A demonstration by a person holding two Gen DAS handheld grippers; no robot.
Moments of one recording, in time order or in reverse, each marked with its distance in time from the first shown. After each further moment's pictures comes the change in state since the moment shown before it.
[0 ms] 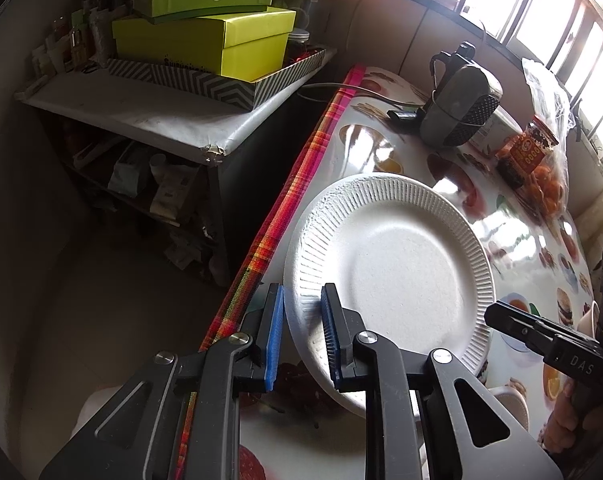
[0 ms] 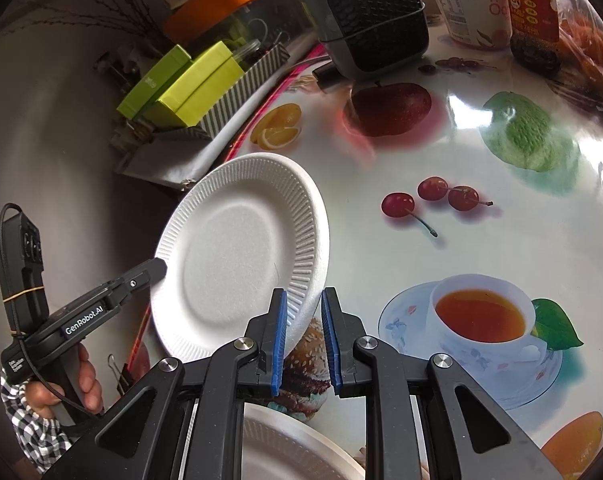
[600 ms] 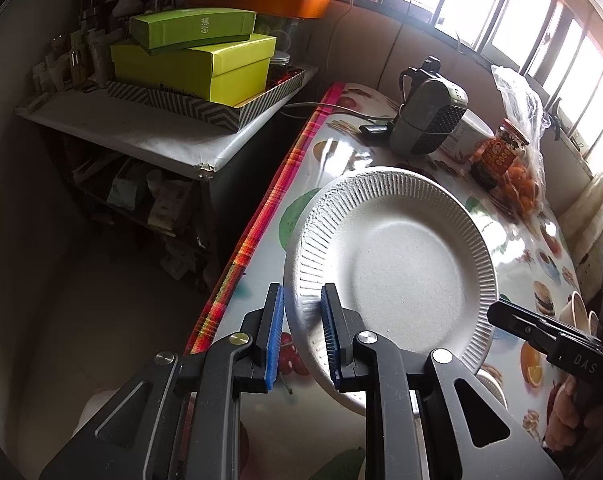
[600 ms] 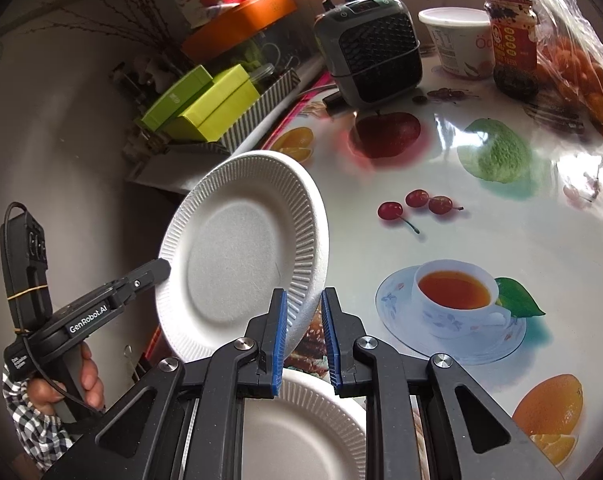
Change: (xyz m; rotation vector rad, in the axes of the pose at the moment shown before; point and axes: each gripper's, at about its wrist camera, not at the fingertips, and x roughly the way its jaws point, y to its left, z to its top) left arm -0.039 -0.014 -0.009 0.031 -0.050 -0.028; right arm -0.046 0.013 -0.020 -0.031 -0.071 -0.010
